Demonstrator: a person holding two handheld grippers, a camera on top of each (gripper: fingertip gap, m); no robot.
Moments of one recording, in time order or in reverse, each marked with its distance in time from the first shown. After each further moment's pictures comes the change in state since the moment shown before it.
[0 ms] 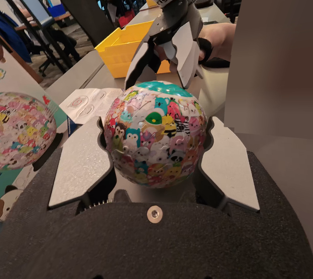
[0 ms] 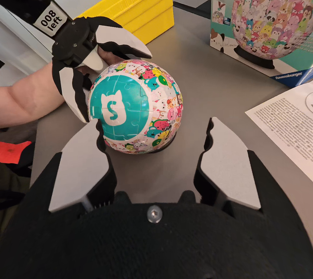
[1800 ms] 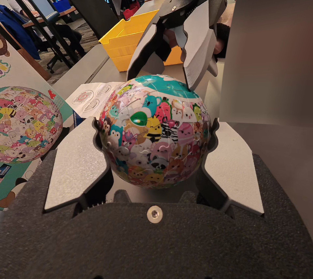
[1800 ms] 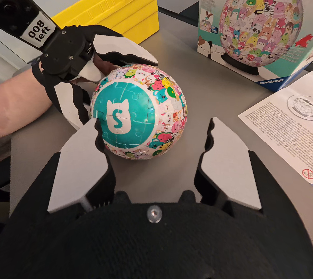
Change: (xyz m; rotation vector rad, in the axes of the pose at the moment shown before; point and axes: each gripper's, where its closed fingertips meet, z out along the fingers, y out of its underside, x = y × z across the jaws) left arm -0.007 0.011 0.003 -0.038 -0.036 0.034; right arm -0.007 -0.009 0.011 0.004 0.150 -0.024
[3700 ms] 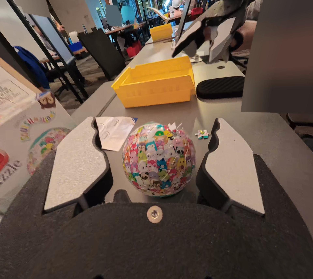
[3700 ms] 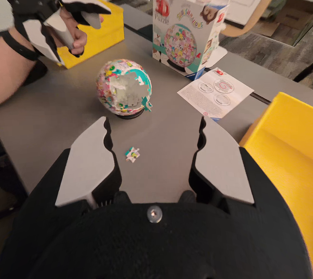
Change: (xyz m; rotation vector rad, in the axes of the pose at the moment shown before) left arm 0.003 -0.082 -0.051 0.177 0.007 0.003; right arm -0.012 -0.005 -0.172 0.064 0.306 -0.132
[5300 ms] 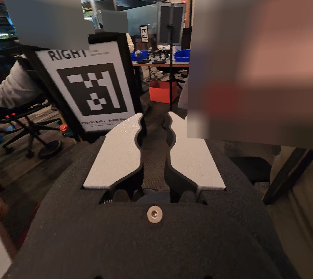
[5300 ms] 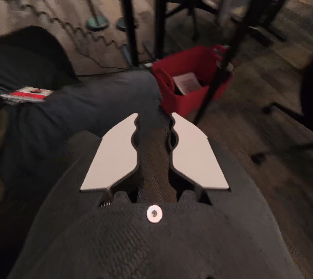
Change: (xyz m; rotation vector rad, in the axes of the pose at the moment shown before) left arm 0.475 -0.178 0.205 0.271 1.189 -0.044; right arm -0.336 0.427 -0.481 -0.119 1.055 0.578
